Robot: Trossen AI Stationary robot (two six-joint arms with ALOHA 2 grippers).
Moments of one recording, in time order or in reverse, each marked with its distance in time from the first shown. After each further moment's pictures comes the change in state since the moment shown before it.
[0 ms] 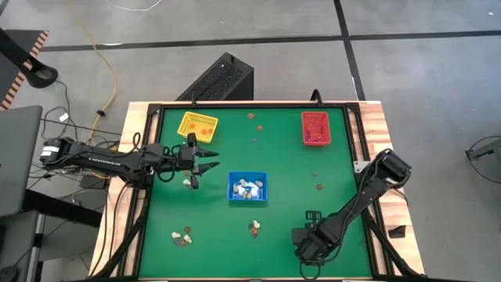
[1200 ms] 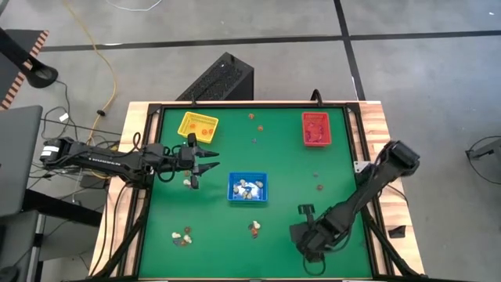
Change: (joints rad) left arm 0.000 0.000 0.000 -0.006 0.000 0.000; right arm -0.031 -0.154 0.046 -0.001 0.135 -0.221
